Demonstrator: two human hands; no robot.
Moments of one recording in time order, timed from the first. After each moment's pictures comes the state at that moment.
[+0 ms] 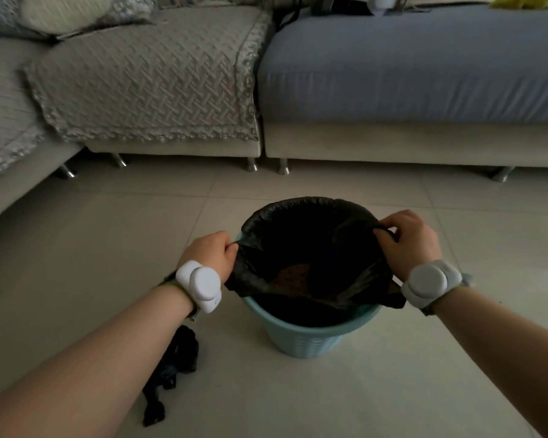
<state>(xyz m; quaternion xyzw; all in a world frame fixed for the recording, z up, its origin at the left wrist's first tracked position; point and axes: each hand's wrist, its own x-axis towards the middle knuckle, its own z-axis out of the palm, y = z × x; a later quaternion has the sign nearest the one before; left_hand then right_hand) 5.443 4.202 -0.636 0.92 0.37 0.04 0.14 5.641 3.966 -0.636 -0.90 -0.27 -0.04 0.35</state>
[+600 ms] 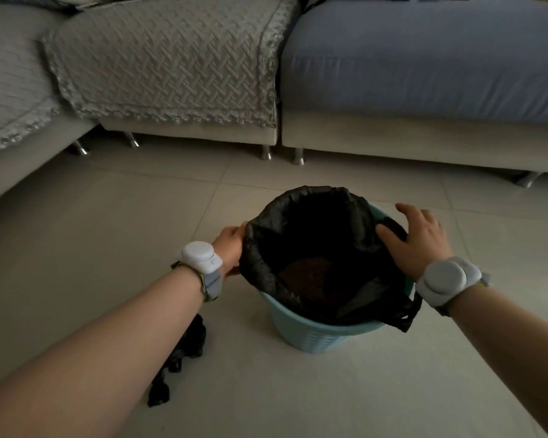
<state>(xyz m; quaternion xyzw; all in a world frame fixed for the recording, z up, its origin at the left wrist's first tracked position) 5.454 4.212 -0.667 0.59 0.49 0.06 0.63 5.637 3.981 -0.639 -0.93 -0.27 0.05 0.26</state>
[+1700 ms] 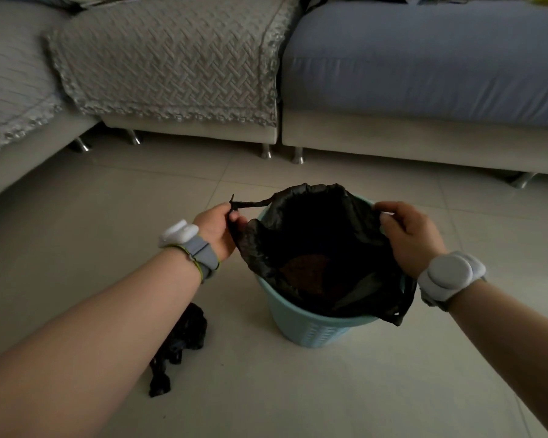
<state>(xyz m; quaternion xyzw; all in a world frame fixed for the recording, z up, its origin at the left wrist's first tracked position) 5.456 4.224 -0.642 0.33 0.44 0.24 0.80 5.616 3.982 -0.622 -0.85 -0.30 0.08 0.43</state>
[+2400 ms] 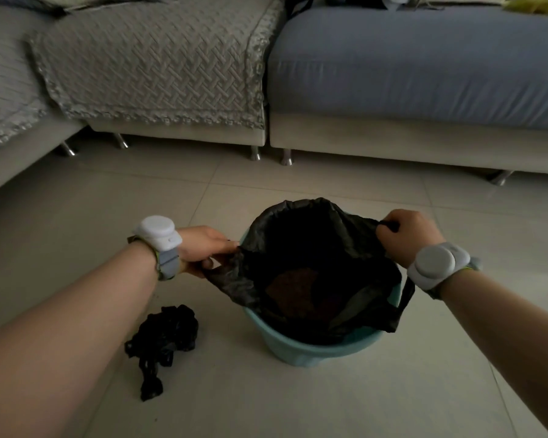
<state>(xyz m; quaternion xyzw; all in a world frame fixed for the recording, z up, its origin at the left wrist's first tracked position) 5.419 4.222 -0.628 0.75 0.39 -0.14 0.52 5.636 3.962 -0.615 -0.93 -0.27 0.08 0.24</state>
